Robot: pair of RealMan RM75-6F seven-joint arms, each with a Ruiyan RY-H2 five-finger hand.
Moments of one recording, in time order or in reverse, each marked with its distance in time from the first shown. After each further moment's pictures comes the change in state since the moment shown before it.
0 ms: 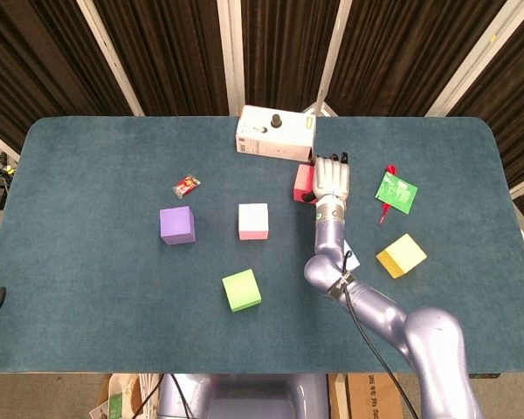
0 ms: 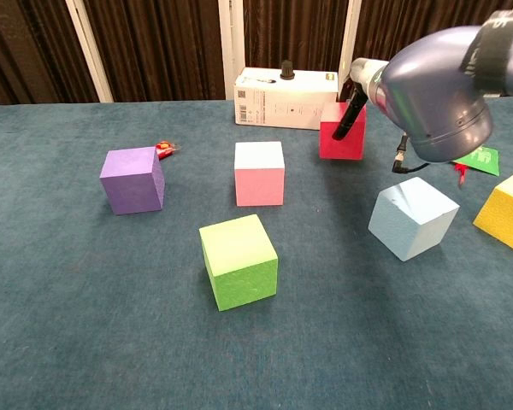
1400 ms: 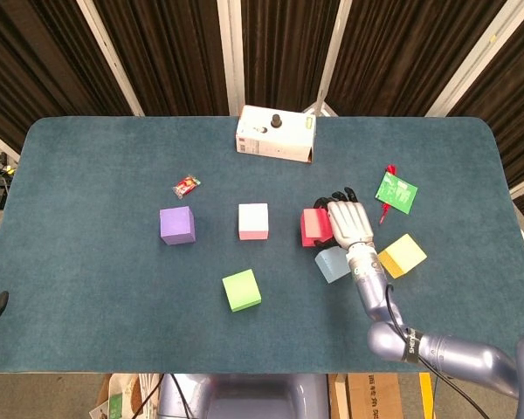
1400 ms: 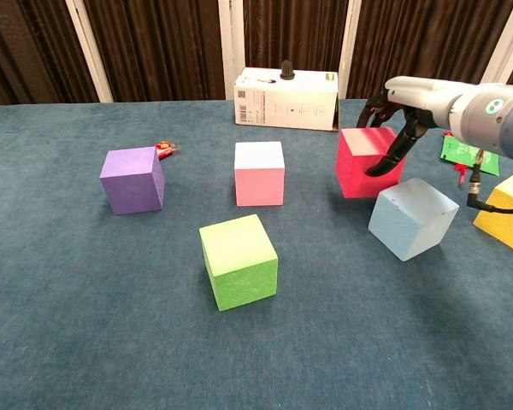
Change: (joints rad) left arm 0.019 0.015 0.018 -0.018 0.050 0.029 -0.045; right arm -0.331 0.364 -0.264 -0.762 -0.344 0.154 0.262
